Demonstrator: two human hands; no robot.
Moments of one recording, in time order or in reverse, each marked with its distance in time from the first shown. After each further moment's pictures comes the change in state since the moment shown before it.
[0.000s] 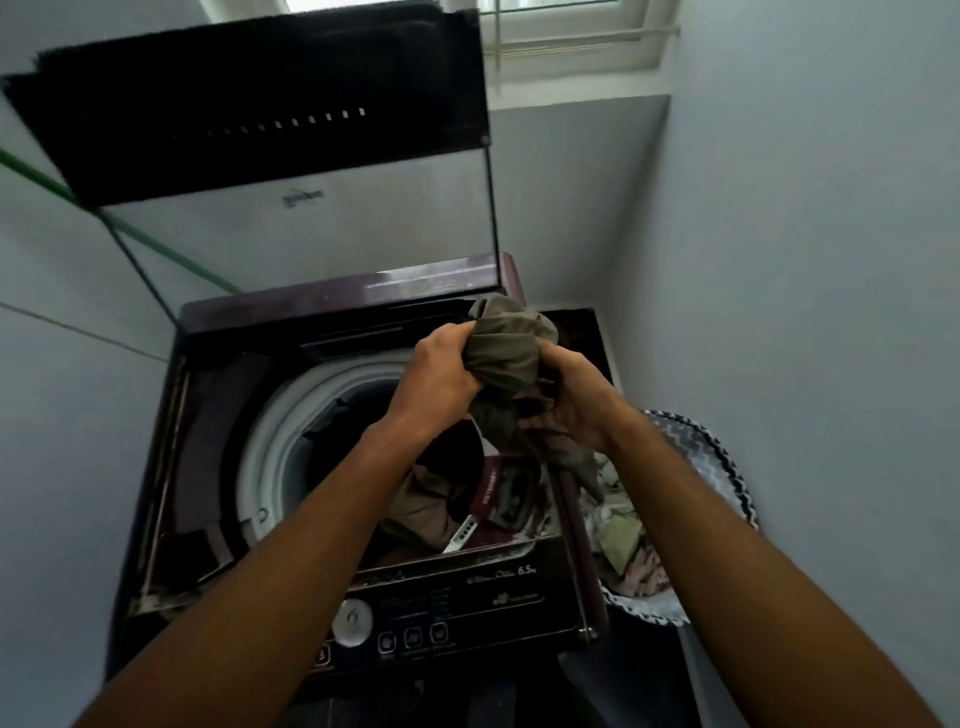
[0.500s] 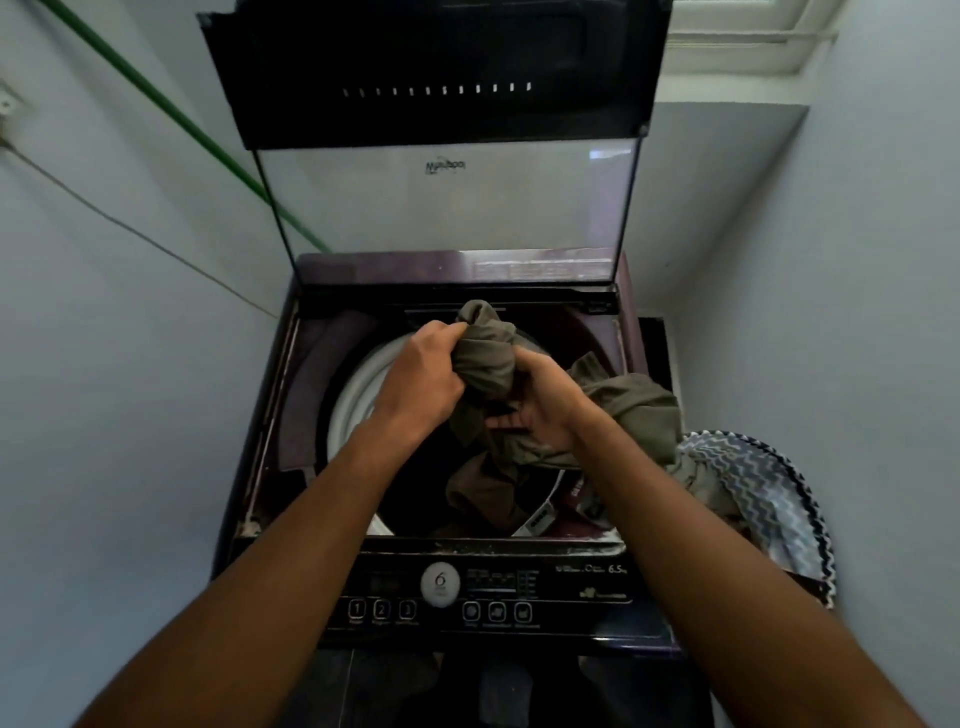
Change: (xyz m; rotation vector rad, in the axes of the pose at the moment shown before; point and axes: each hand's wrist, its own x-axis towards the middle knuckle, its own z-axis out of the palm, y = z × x) left_hand -0.049 -0.085 -0.089 0.271 0.163 -0.113; right_hand 0.052 0.047 0.131 -0.032 -0.204 0.133
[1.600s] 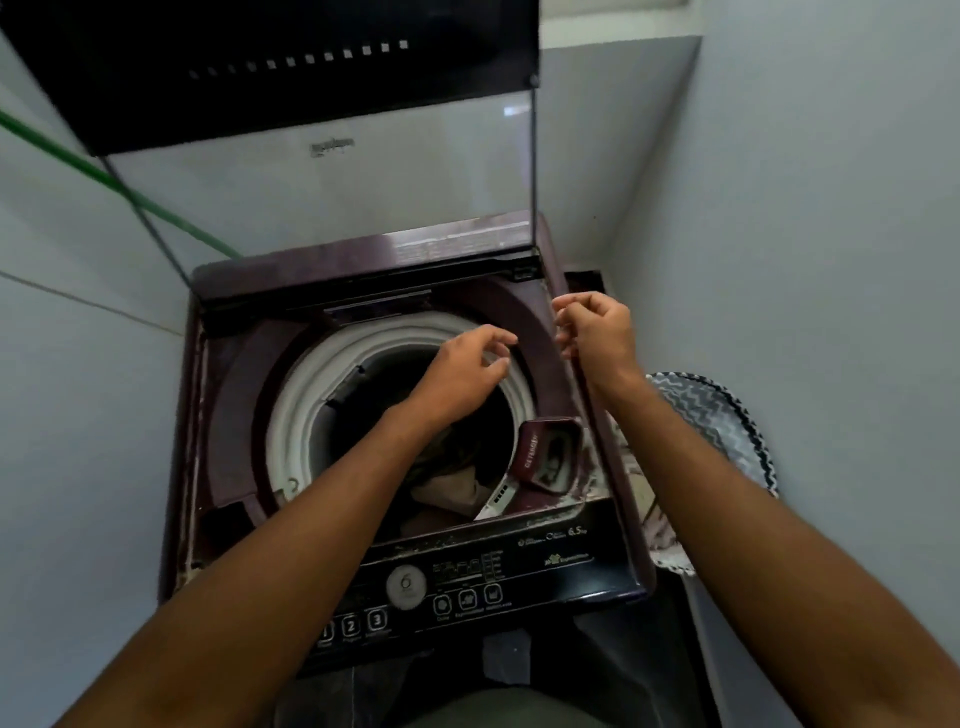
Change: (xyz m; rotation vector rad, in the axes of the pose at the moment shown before) left_hand 0.028 0.036 0.097 -0.311 -0.366 0.098; right_hand -0.034 -0.021 -0.099 -0.092 0.702 -0.451
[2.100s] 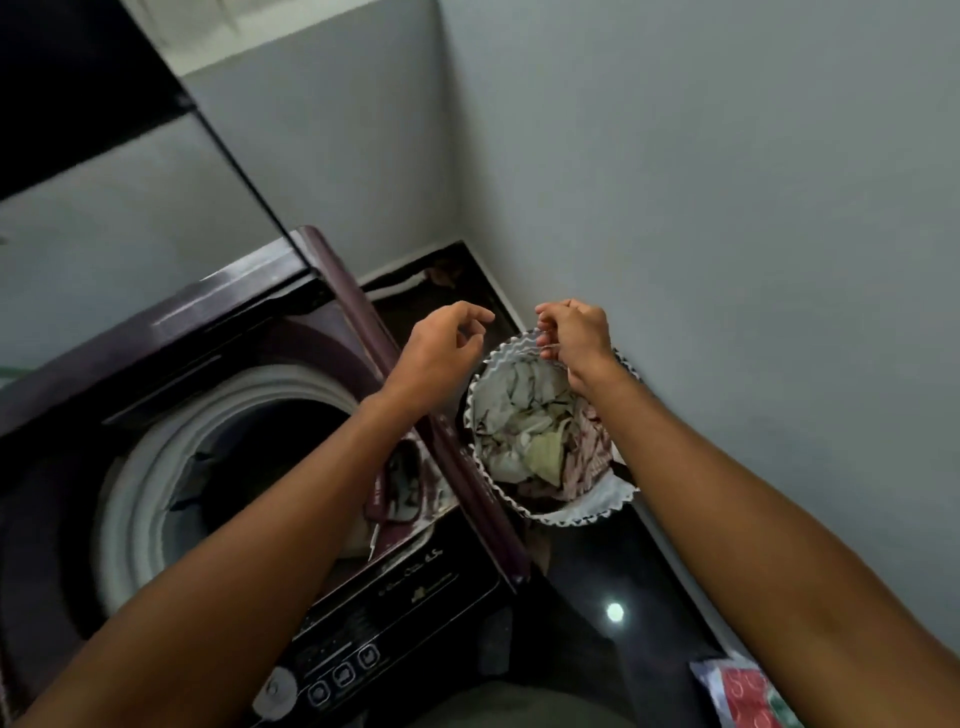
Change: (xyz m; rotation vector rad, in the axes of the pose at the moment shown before) left_hand 0.069 0.113 0.145 0.095 -0.180 0.235; right_hand 0.034 0.058 -0.196 0.171 0.351 0.251
